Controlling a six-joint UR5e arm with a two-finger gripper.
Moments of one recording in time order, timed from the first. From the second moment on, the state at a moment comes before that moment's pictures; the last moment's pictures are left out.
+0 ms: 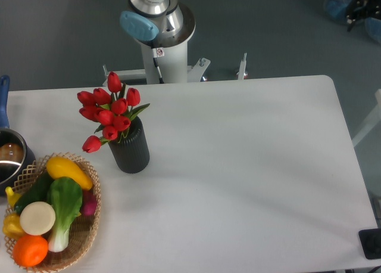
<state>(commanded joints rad) 3.17 -1.86 -1.36 -1.51 1.58 1.60</state>
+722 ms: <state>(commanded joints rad) 3.09 -1.77 -1.54 -1.42 1.50 1.60</state>
